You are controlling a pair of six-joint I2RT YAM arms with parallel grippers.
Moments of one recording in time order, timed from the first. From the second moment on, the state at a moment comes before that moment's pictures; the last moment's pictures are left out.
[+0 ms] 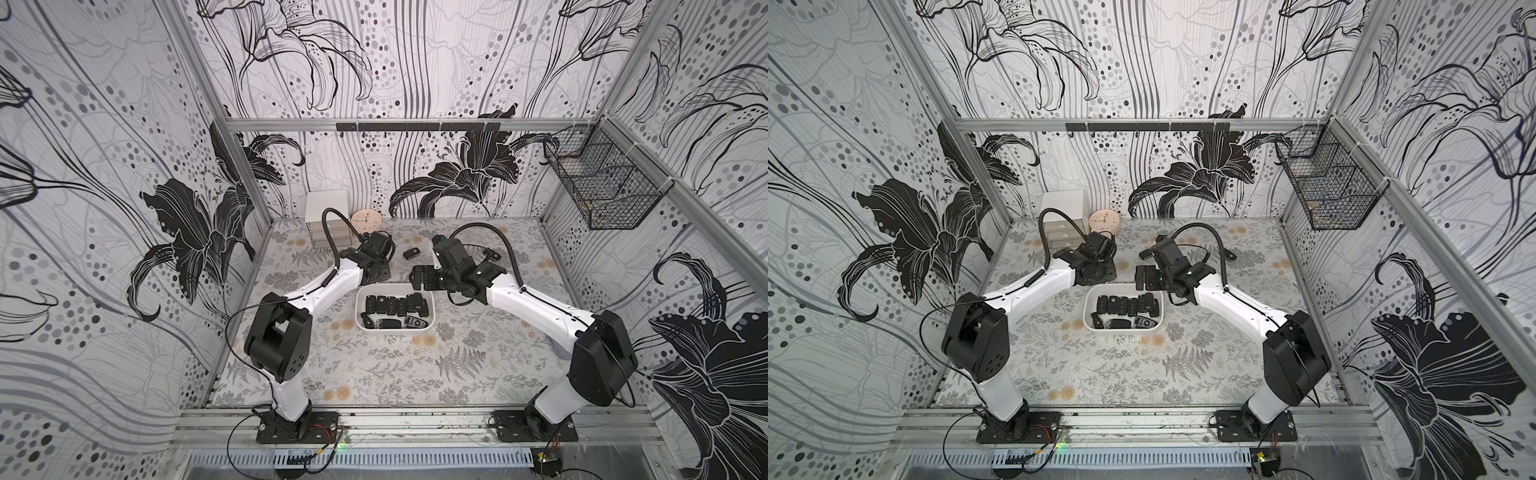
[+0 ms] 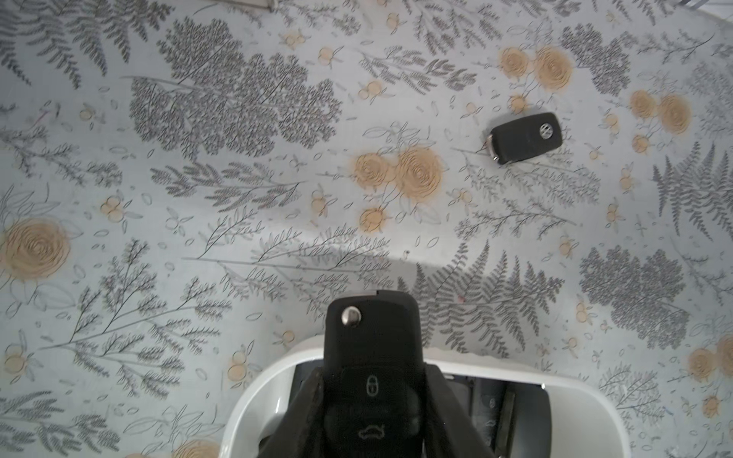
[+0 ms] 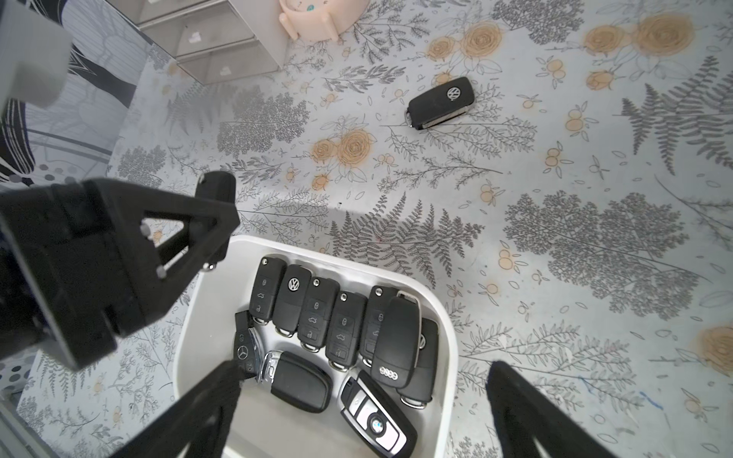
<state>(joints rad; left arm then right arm) -0.49 1.74 1.34 -0.67 -0.23 -0.71 0.68 1.61 1.27 -0.46 0.02 0.51</state>
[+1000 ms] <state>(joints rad) -0.51 1.82 1.18 -0.58 -0.15 -0.69 0.74 1.63 1.30 -0.46 0.04 0.52</state>
